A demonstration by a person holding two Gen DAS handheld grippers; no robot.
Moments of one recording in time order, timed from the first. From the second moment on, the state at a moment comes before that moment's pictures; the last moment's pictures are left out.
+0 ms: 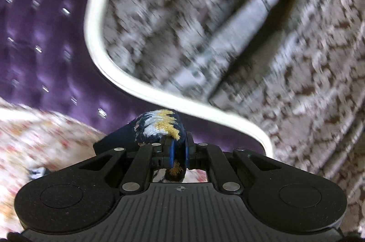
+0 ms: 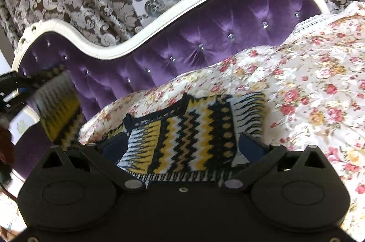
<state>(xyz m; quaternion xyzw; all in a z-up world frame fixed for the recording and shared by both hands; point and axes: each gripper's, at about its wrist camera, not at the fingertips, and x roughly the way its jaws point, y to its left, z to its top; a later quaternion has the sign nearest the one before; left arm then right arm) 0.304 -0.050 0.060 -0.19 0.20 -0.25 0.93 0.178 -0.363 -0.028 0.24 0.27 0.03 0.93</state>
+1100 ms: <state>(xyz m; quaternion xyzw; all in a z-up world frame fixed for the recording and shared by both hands) 0.251 -0.156 -0.085 -0.02 0.36 -0.34 0.87 0.174 -0.389 -0.031 0.27 0.26 0.00 0.93</state>
